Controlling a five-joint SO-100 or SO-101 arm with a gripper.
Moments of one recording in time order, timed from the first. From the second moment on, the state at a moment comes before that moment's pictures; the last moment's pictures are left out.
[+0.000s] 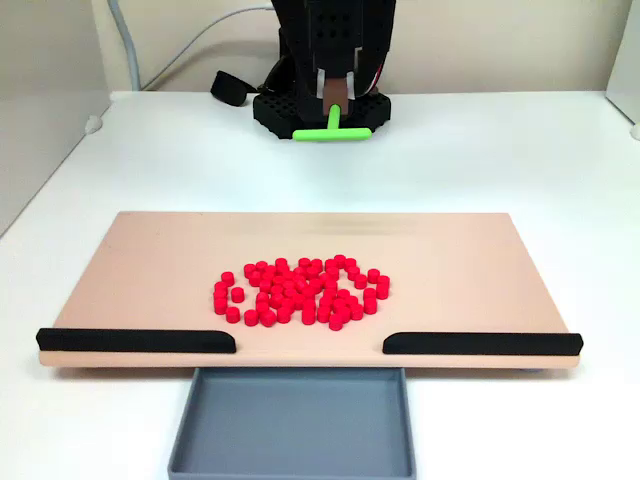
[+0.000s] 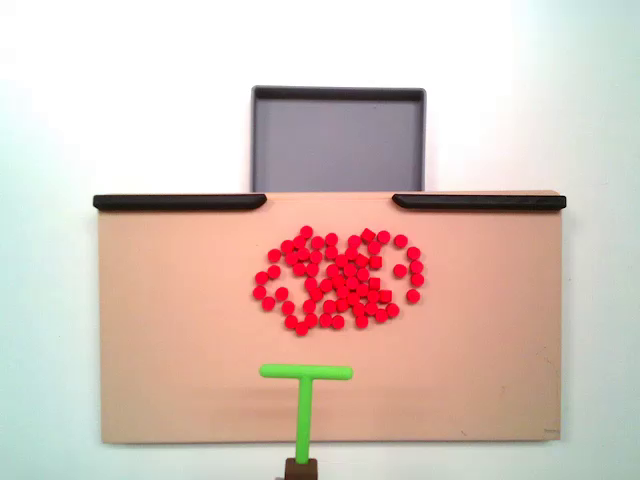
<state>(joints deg) -1.2 103.4 95.3 95.2 -83.8</state>
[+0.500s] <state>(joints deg) 1.2 99.1 95.1 95.1 -90.0</state>
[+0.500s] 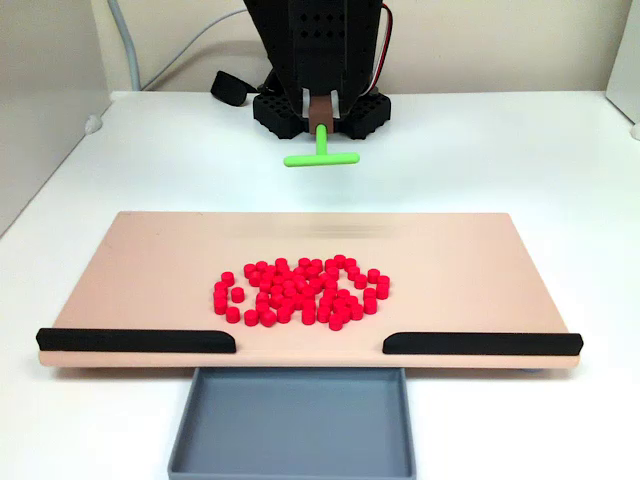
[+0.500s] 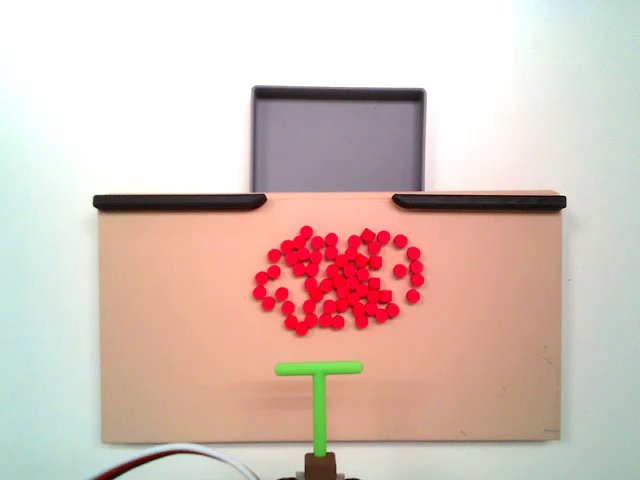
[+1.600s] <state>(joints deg) 1.2 99.1 95.1 95.0 -88.4</state>
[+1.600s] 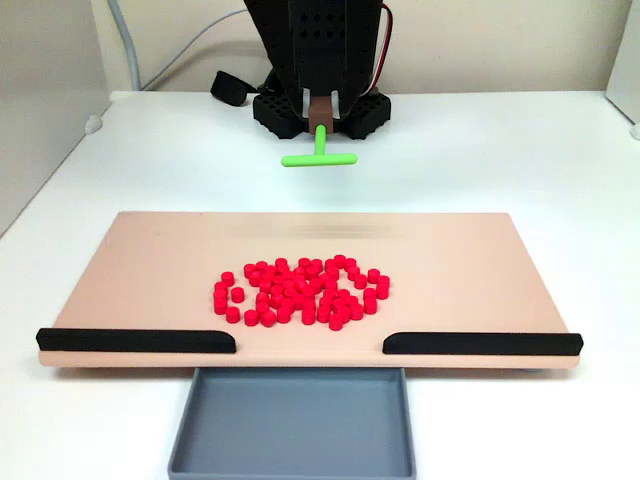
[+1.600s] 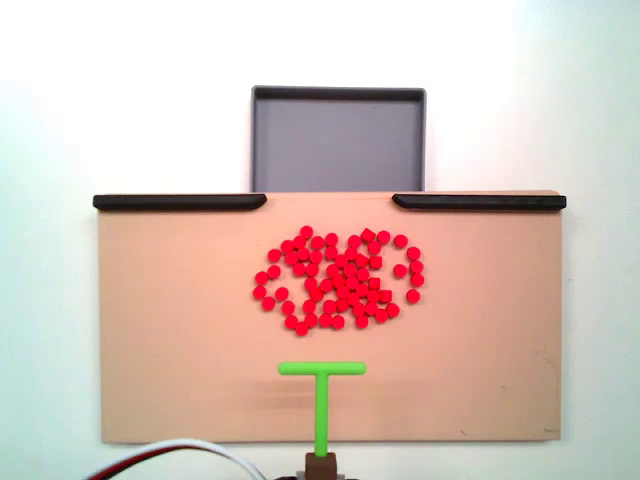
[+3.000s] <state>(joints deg) 2.9 99.6 95.1 95.0 -96.8</state>
